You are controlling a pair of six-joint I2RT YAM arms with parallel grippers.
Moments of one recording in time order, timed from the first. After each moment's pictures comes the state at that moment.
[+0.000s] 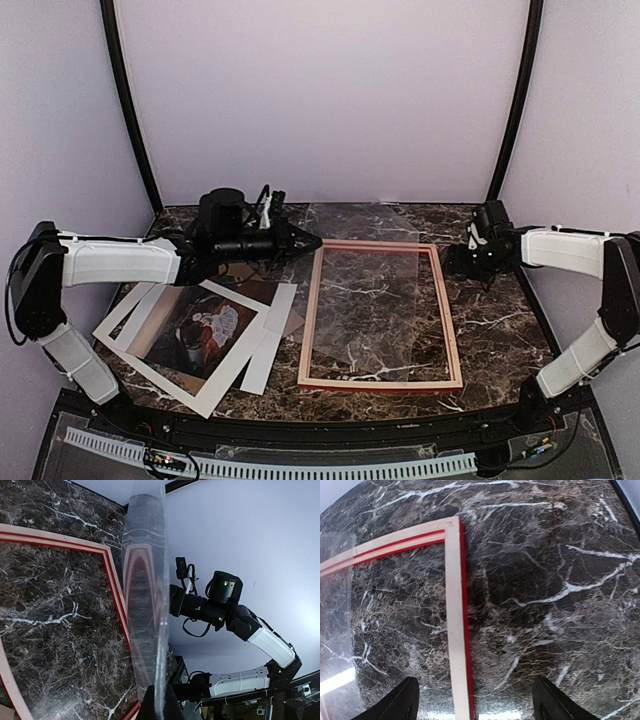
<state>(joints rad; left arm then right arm) -0.72 1.59 1.01 0.32 0.46 -1.01 0.25 1.48 0.89 -0.38 0.03 0.40</state>
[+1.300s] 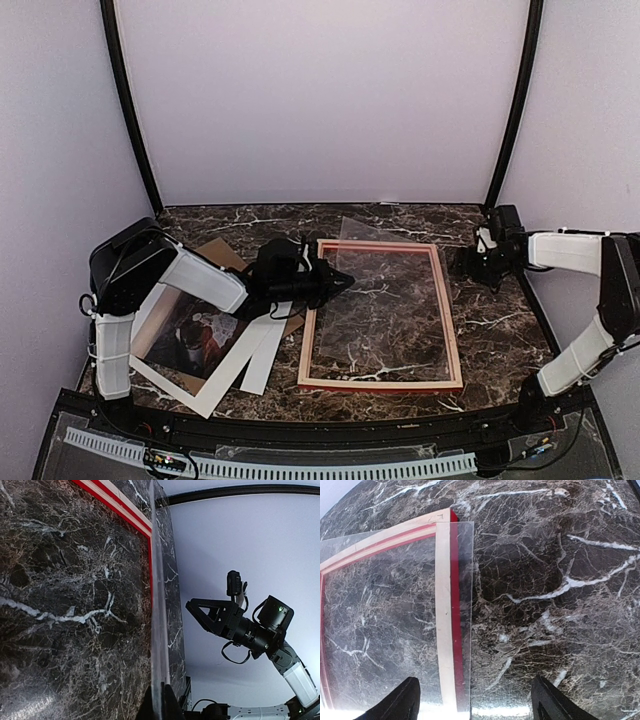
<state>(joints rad) -0.84 2.07 1.08 0.70 0.31 -1.27 0.12 1.48 0.86 -0.35 -0.13 0.34</state>
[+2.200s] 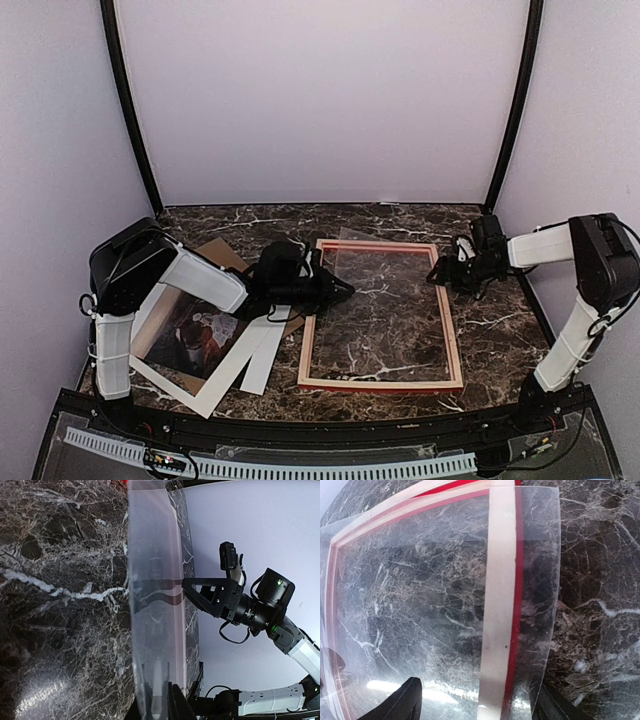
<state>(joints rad) -0.84 2.07 1.09 0.61 0.36 -1.21 0.16 1.69 0.86 -0.18 -0.34 0.35</state>
